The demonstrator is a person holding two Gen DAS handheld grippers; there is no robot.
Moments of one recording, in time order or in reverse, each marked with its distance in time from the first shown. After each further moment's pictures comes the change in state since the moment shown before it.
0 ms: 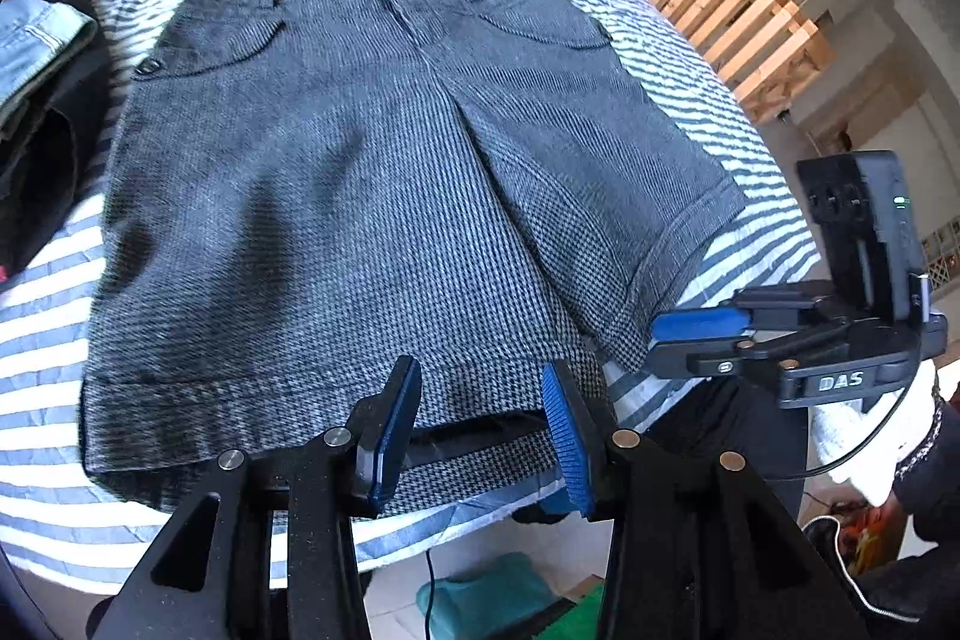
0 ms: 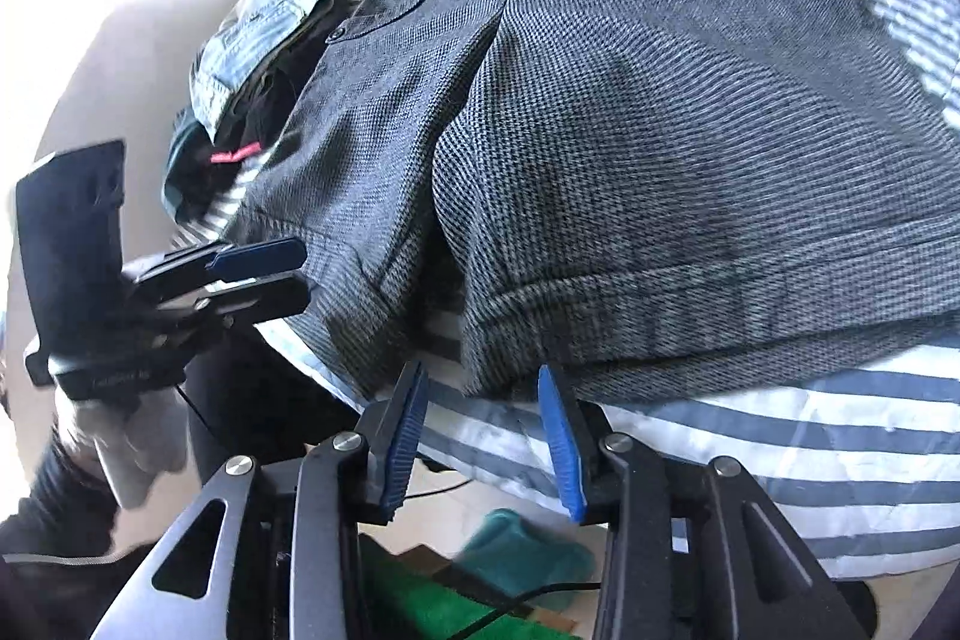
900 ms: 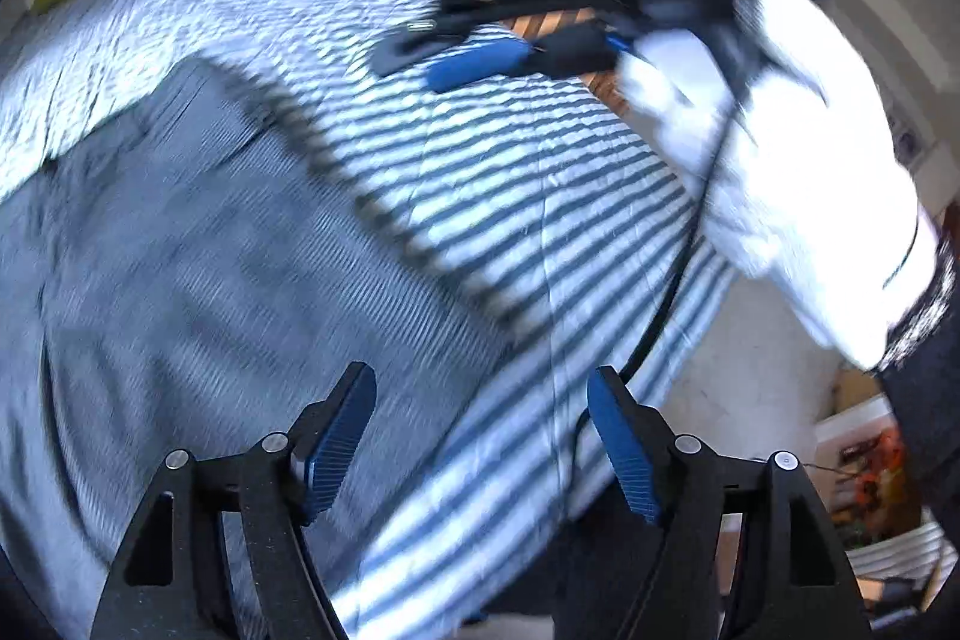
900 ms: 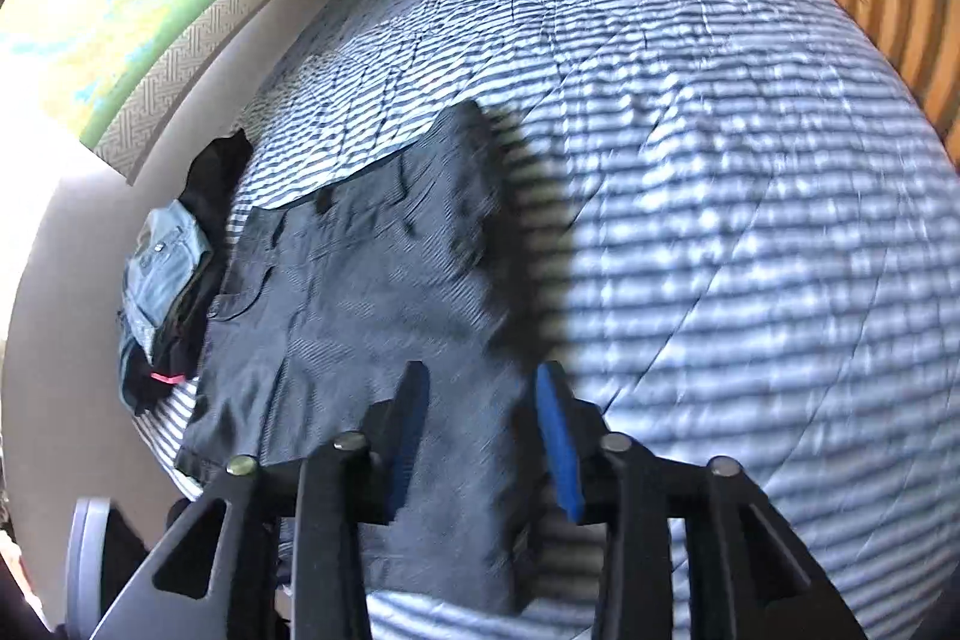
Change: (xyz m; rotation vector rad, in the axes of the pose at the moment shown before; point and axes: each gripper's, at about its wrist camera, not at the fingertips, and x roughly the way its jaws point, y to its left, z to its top) left arm 0.101 -0.232 0.093 0.291 -0.053 -0.110; right arm -0.158 -0.157 0.138 0.117 -0.250 -0.155
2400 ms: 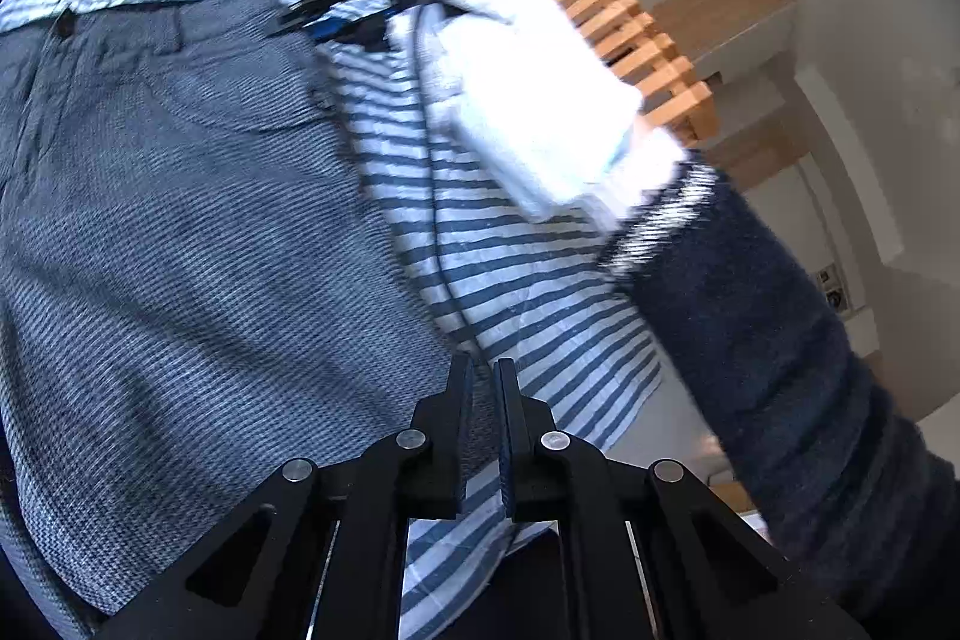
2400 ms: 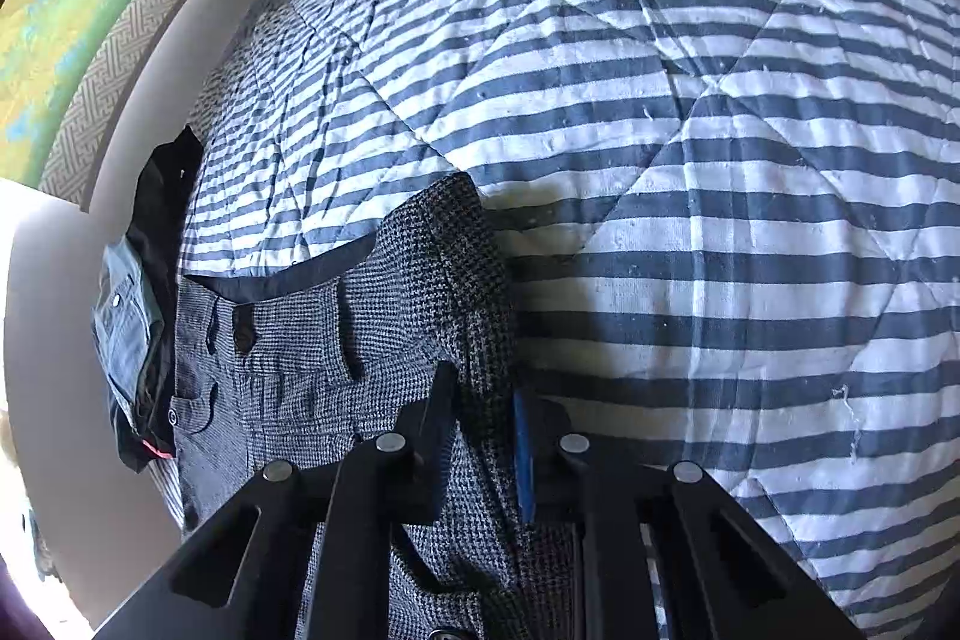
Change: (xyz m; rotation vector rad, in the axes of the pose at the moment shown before) left arm -0.005 0.095 0.005 -0.367 -0.061 -0.276; right arm 0.170 -0.002 0.138 0.028 0.214 0.076
